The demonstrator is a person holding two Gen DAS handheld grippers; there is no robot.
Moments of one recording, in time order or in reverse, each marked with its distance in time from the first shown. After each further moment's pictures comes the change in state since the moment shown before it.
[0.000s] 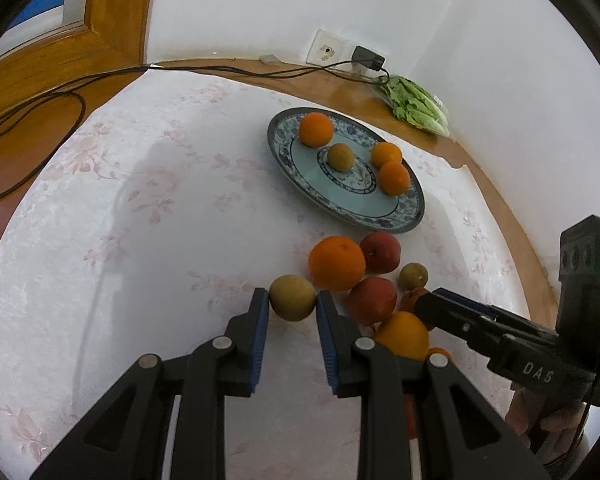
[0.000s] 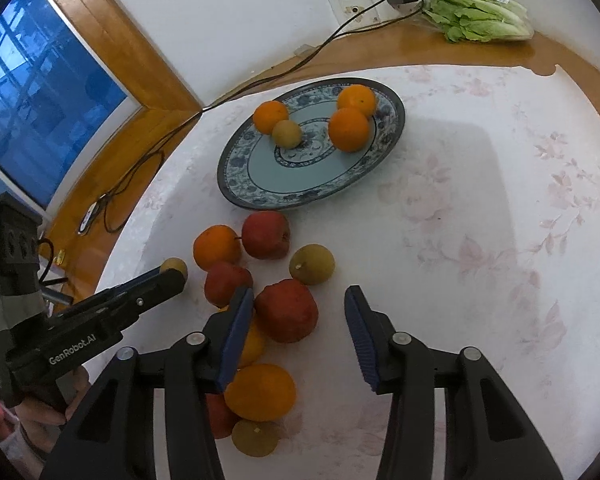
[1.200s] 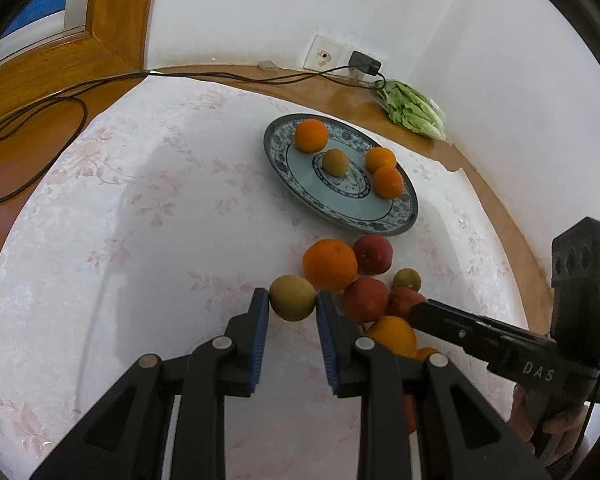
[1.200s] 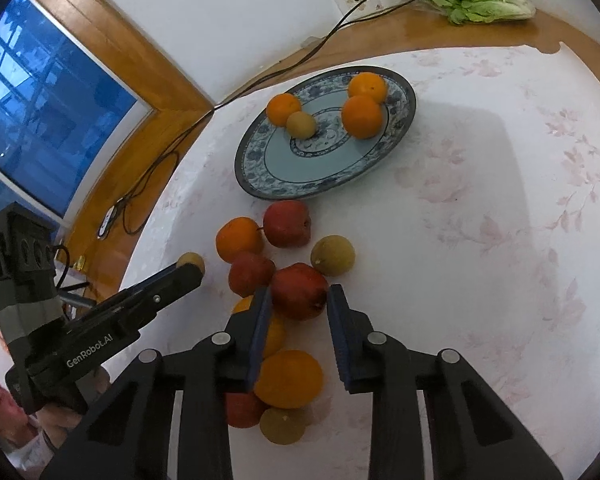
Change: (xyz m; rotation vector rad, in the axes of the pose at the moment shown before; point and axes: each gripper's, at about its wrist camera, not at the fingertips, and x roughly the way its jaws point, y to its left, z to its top) left arm -0.007 -0.002 0.000 0.005 -0.016 -0.007; right arm -0.005 0.000 -0.004 0.060 0.033 0.074
